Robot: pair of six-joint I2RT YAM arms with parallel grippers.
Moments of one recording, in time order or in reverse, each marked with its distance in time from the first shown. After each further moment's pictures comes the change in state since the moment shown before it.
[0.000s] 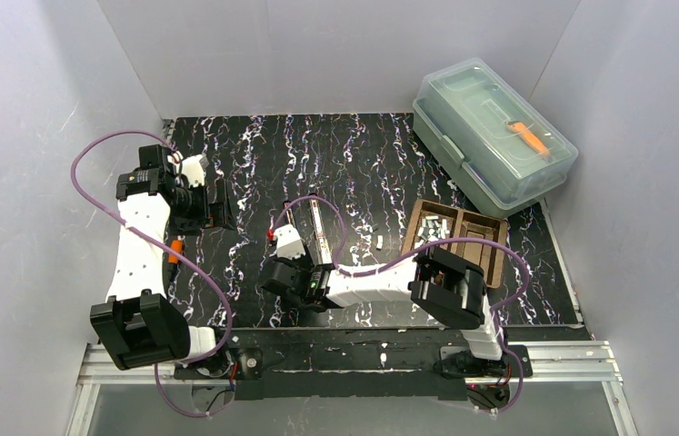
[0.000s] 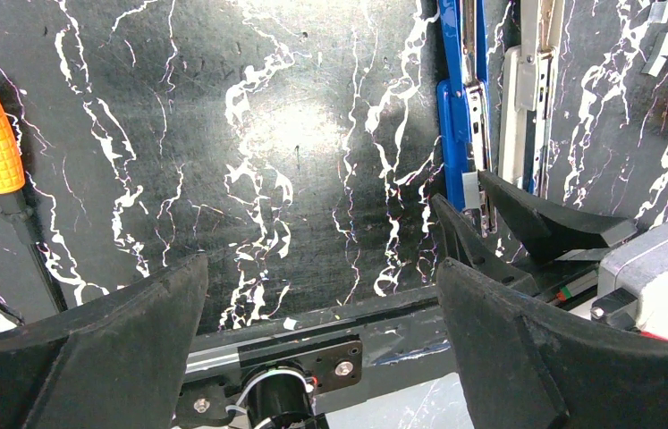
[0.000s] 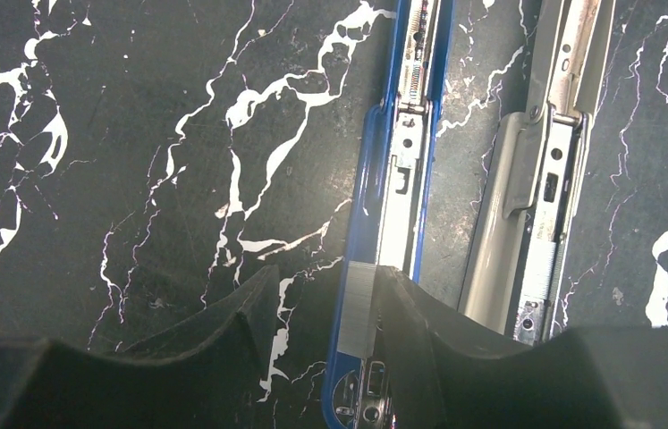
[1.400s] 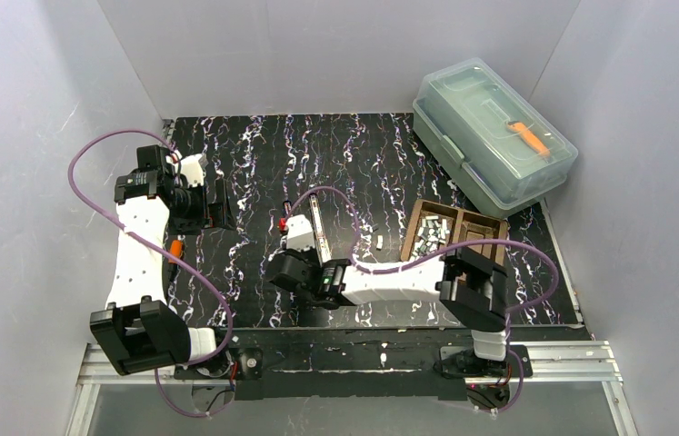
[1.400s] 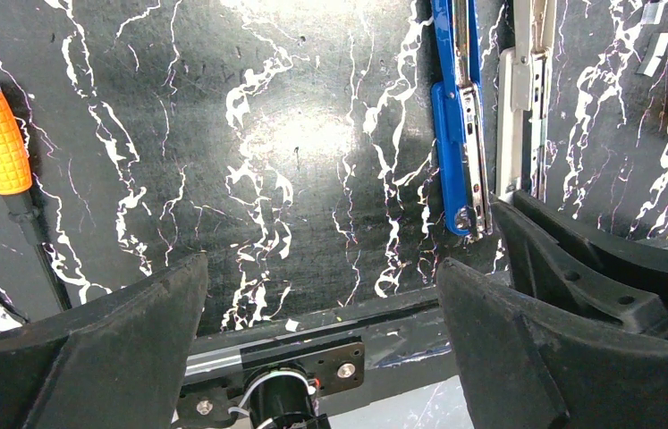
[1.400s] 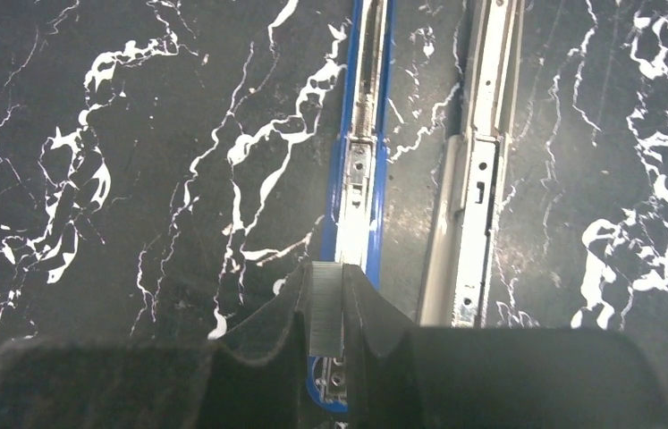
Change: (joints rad) left arm 0.000 -0.026 0.000 0.000 0.001 0.006; right arm -0.004 -0.118 -0.037 -0.013 0.048 0.035
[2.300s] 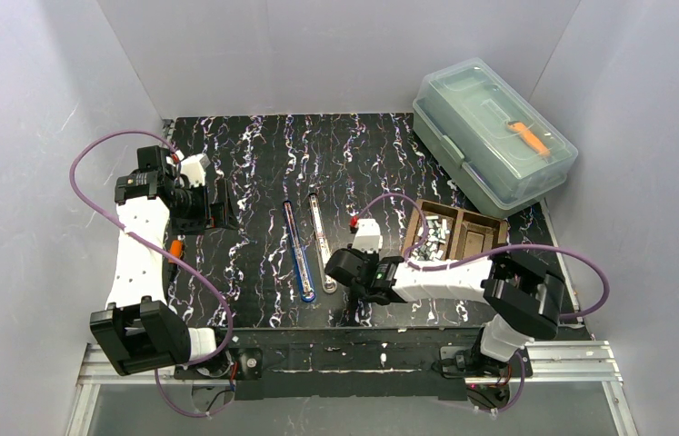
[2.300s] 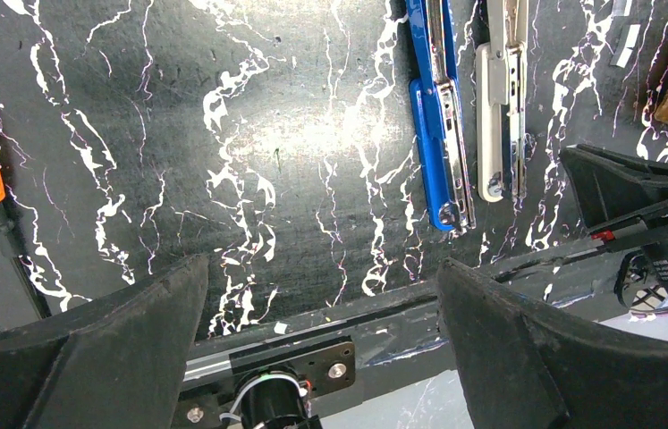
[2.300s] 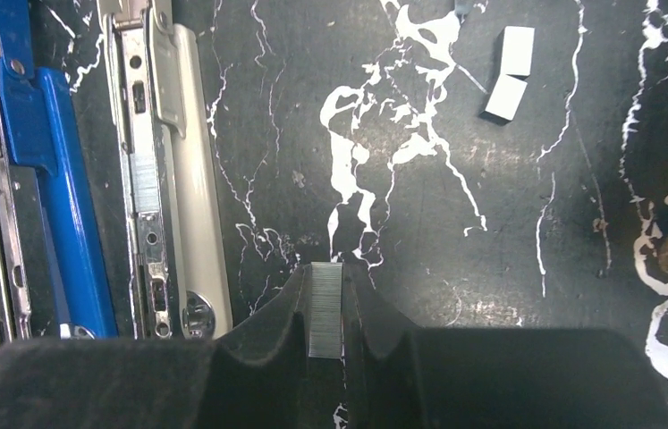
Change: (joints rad) left arm 0.000 -0.003 -0.006 0.000 0.048 0.005; right arm -0.153 -0.296 -0.458 -0.031 -0.058 0.240
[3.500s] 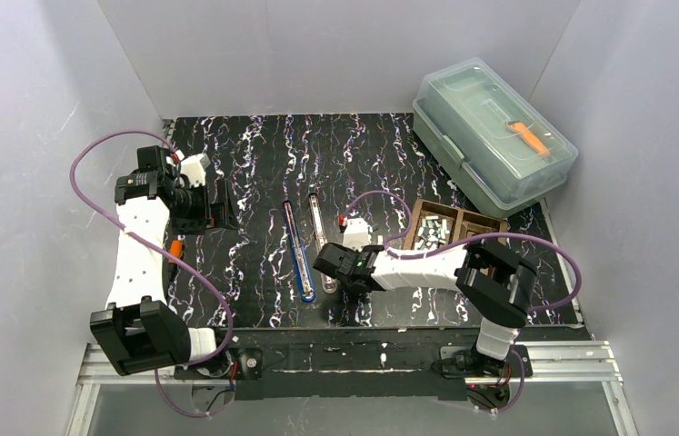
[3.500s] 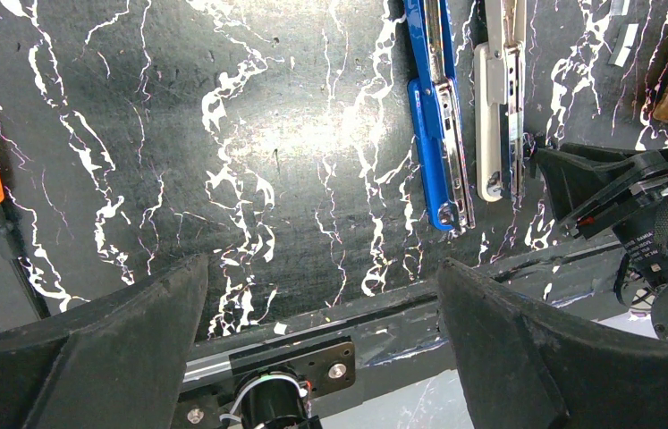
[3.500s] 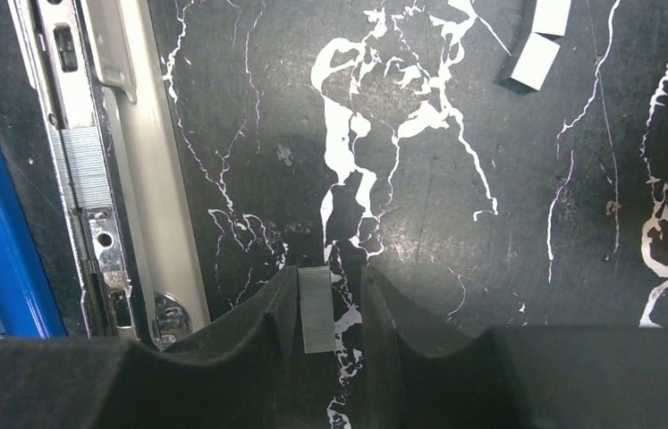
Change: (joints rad) left arm 0.000 0.000 0.000 0.001 0.004 0.003; right arm -0.031 0.153 0.173 -0.224 -0.101 0.008
